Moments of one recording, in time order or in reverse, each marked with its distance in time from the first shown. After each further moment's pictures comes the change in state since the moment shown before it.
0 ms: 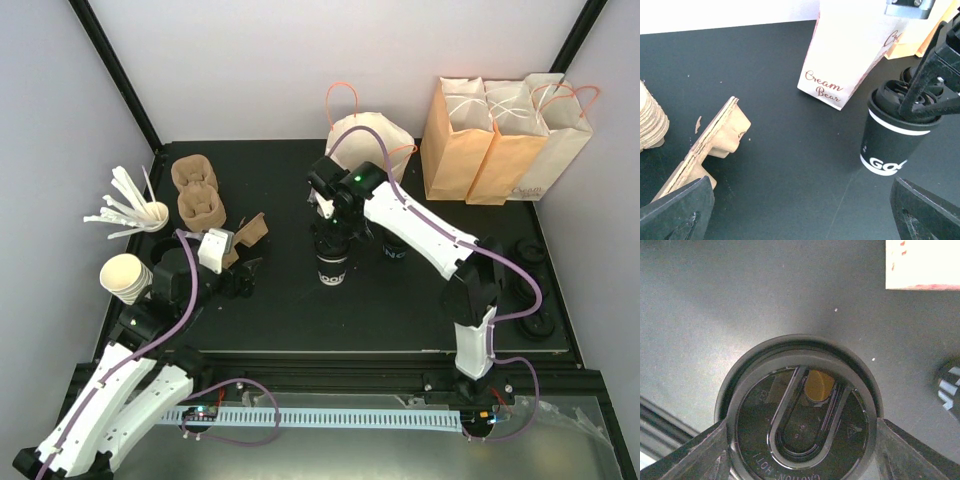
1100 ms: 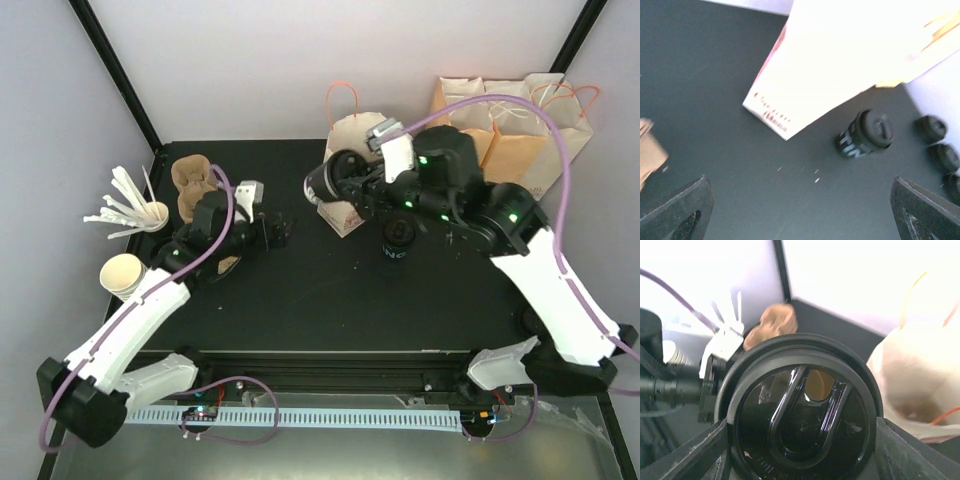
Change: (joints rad) left arm 0.000 0.464 0.210 0.176 0.143 -0.254; right arm 0.021 -0.548 -0.003 0.279 0.019 -0.103
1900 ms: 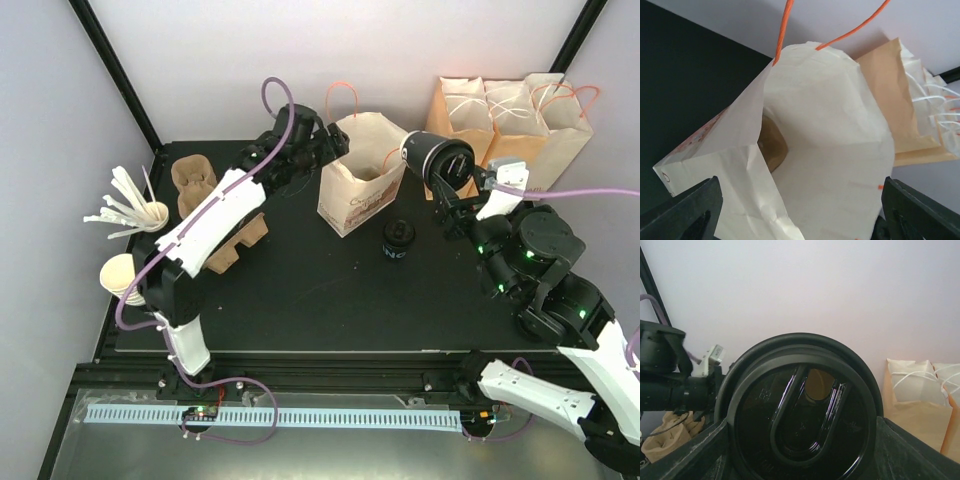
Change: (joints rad) left arm -0.119 0.772 0.911 -0.107 -0.169 -0.466; right arm 0.000 -0.591 -0.609 0.503 0.531 -0.036
